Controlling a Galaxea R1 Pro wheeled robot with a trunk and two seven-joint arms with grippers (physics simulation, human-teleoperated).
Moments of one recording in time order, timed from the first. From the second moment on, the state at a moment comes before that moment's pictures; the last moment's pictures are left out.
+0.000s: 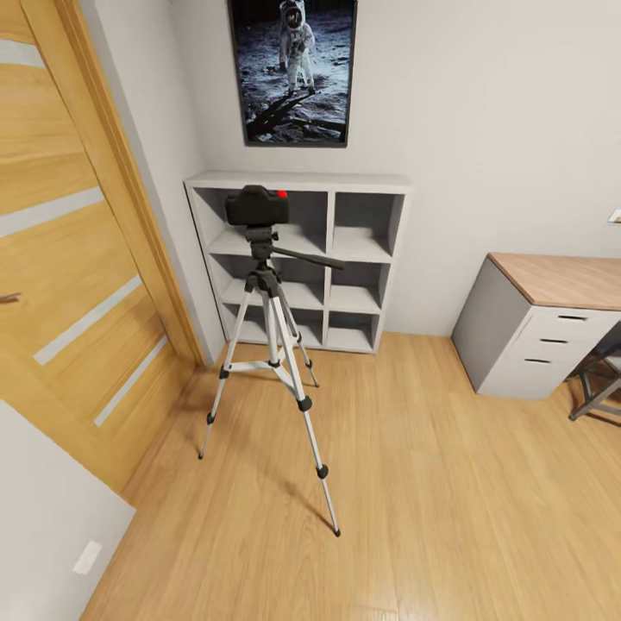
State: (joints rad) left arm -0.30 0.06 -1.32 -0.01 1.75 0.07 0.08; right arm -0.19 -0.23 0.02 0.03 0.10 -0.08 0.25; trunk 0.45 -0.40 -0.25
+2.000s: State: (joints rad) left arm -0.30 0.06 -1.32 -0.01 1.75 0.07 0.08; right arm -0.18 -0.20 0.03 0.03 0.33 -0.08 0.15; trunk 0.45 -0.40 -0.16
